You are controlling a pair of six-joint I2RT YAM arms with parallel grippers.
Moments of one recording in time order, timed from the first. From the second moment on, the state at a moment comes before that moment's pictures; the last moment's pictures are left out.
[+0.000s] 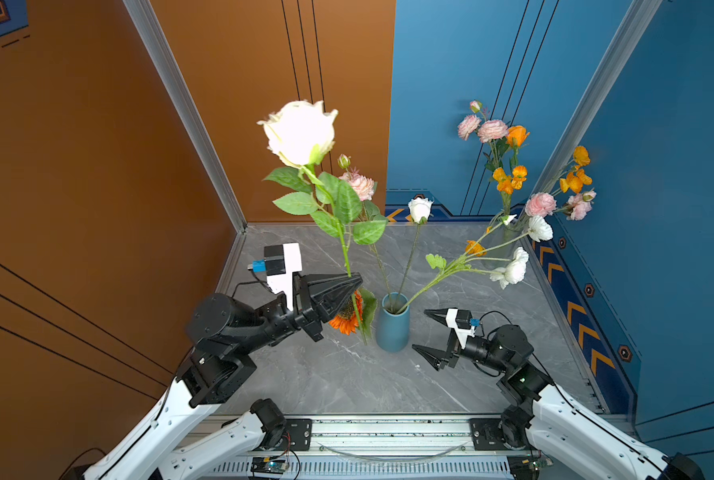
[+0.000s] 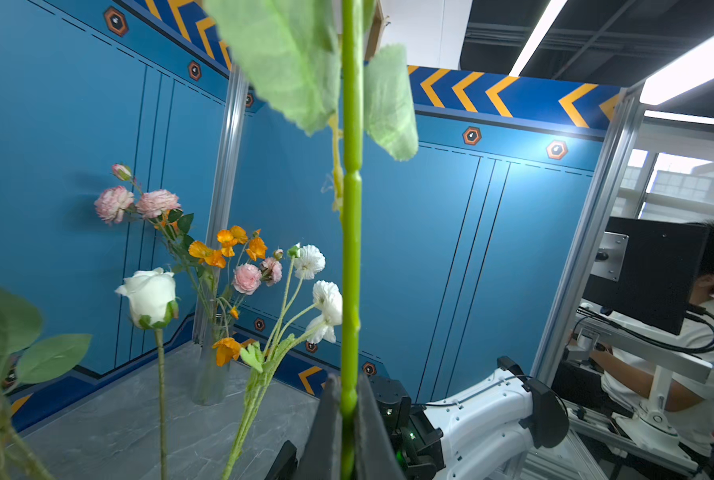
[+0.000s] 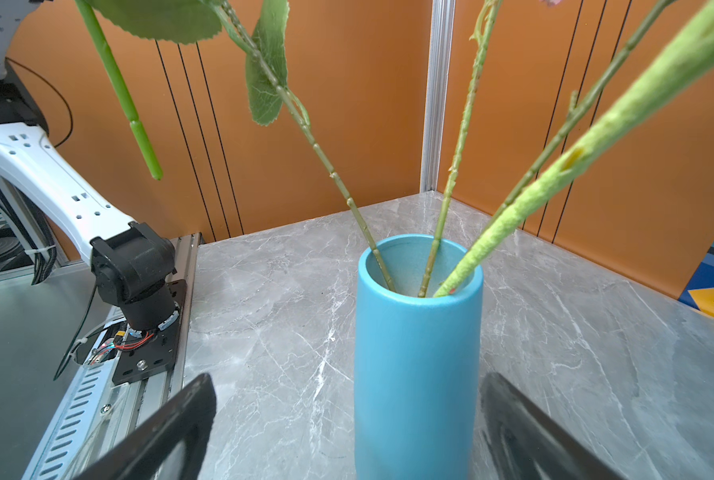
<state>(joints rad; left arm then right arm) -0.87 0.80 1.11 0.00 0.36 -0.31 0.57 0.70 0.25 0.43 -0.59 0.03</state>
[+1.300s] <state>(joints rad) -1.48 1.16 1.14 0.28 -0.45 0.37 0.57 0.72 0.25 0.43 -0.58 0.02</state>
